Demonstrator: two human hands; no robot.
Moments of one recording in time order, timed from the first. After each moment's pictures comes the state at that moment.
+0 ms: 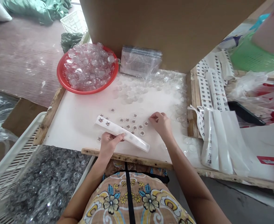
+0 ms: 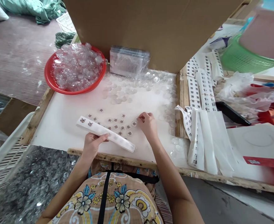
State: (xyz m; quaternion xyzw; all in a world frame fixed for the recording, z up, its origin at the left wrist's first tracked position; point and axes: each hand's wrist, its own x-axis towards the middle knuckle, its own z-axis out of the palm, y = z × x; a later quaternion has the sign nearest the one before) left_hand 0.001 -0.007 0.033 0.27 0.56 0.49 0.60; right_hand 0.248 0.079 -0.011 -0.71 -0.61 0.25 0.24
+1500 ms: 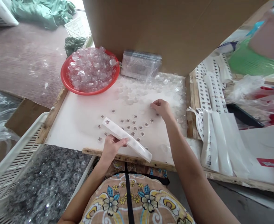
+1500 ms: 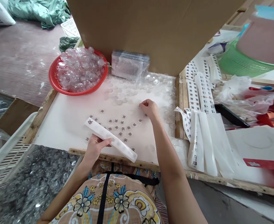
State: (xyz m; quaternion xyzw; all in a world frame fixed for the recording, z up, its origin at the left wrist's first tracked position) left_hand 0.007 -0.017 0.037 0.27 0.57 0.45 0.63; right_hand 0.259 0.161 -0.007 -0.73 -0.51 0.37 0.28
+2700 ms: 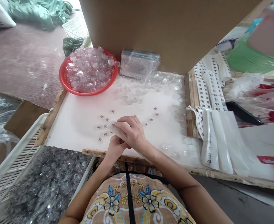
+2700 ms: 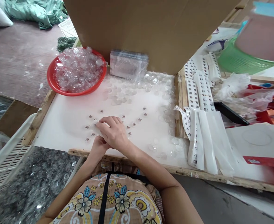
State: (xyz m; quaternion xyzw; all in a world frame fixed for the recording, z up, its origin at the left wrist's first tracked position) left_hand 0.021 -0.010 0.041 0.33 0.57 0.41 0.63; right_hand 0.122 0.042 0.064 -0.40 -0.80 0.17 0.42
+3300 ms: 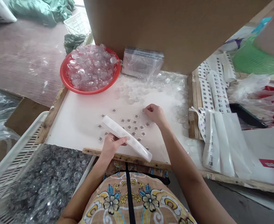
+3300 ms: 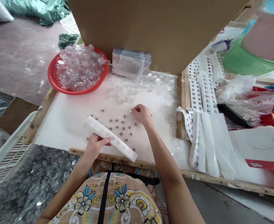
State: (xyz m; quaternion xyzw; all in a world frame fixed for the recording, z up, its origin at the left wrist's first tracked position) left_hand 0.001 -0.010 0.035 0.27 0.56 0.45 0.64; right_hand 0.219 0.132 -0.003 -0.70 -0.56 0.39 0.24
